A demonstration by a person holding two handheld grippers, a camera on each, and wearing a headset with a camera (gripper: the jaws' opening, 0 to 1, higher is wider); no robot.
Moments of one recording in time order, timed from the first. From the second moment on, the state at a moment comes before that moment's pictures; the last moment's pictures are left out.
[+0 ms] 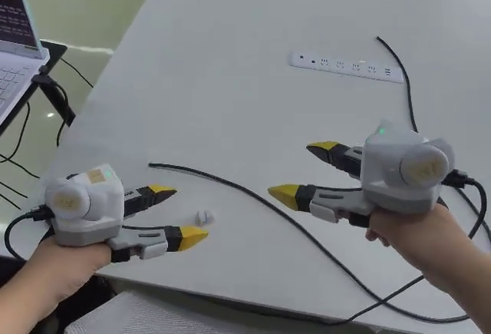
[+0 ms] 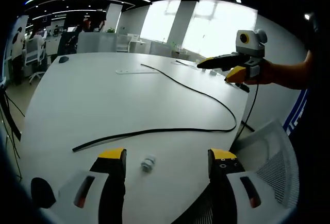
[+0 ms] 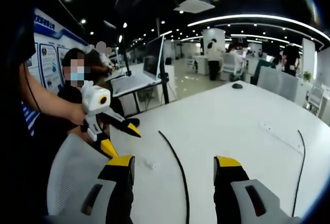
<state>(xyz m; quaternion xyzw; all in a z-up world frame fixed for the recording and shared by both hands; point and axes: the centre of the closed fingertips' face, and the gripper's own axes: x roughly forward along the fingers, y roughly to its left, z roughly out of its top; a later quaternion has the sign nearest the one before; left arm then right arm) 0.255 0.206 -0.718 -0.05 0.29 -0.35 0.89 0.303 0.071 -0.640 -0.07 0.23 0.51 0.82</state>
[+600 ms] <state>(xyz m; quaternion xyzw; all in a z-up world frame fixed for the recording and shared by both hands) 0.226 0.202 -0.683 -0.04 0.26 -0.32 0.91 0.249 -0.009 -0.671 -0.02 0.25 0.45 0.85</state>
